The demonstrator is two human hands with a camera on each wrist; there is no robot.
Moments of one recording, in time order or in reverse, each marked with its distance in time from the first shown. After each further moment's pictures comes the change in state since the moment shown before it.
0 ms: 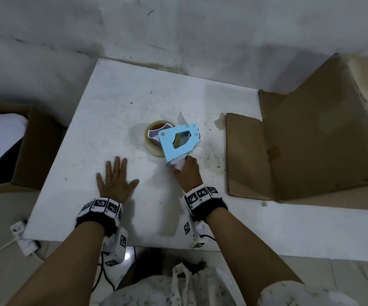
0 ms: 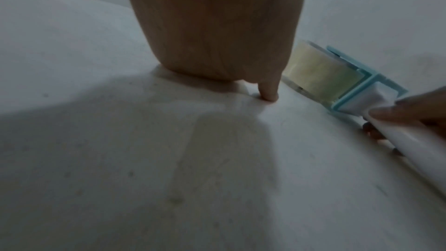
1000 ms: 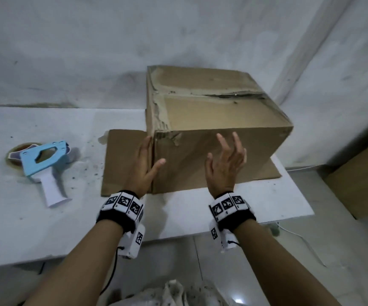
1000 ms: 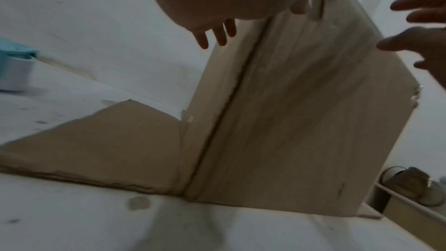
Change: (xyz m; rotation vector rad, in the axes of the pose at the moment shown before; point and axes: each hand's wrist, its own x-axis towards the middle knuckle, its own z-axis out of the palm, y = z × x) left_hand -0.174 0.384 0.083 -0.708 0.307 0.802; right_hand -0.130 0.301 -0.306 -0.139 1.233 -0.392
